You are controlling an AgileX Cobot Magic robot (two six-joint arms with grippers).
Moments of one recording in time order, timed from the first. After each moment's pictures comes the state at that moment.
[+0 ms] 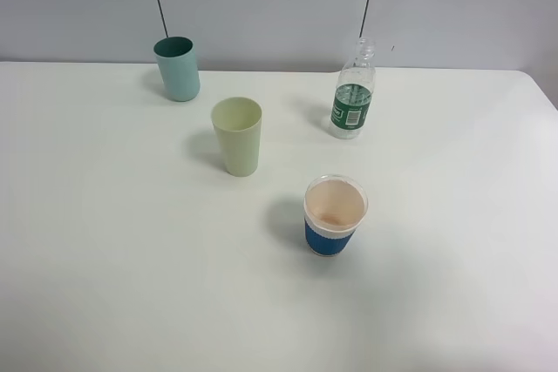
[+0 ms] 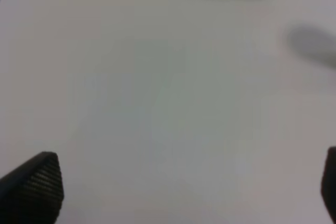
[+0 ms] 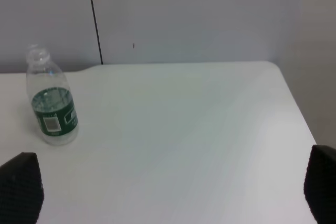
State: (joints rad) left arm 0.00 -0.01 -0.51 0.01 1.06 0.00; right arm -0.14 0.05 -0.60 0.13 0.87 -0.16
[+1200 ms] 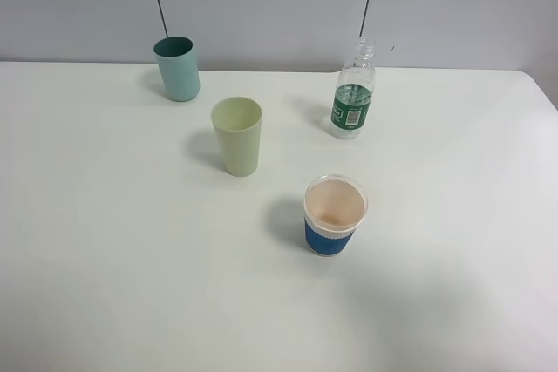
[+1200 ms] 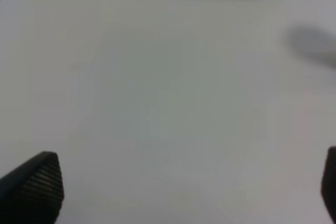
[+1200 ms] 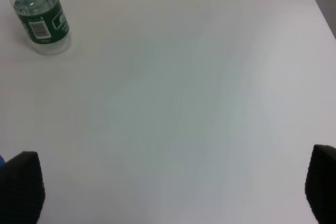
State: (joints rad) left arm 0.00 -0.01 -0.51 0.01 1.06 0.00; right arm -0.14 0.00 -0.50 0.10 1.06 -0.09
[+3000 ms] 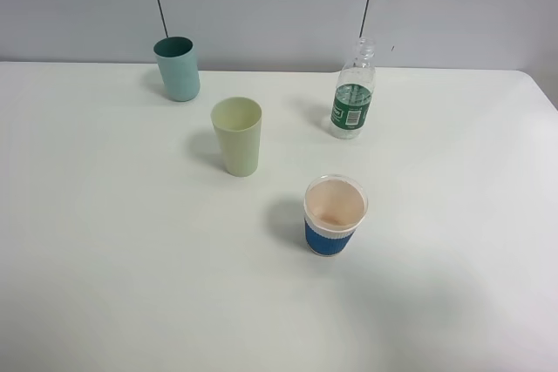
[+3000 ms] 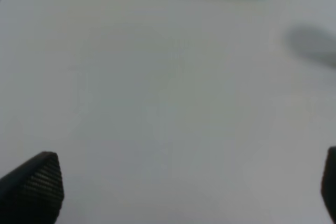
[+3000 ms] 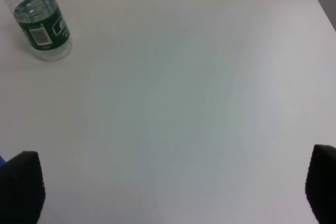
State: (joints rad) left arm 0.00 -0.01 -0.51 0.01 1.06 0.00; right arm -0.13 0.00 -0.50 0.10 1.06 -0.04
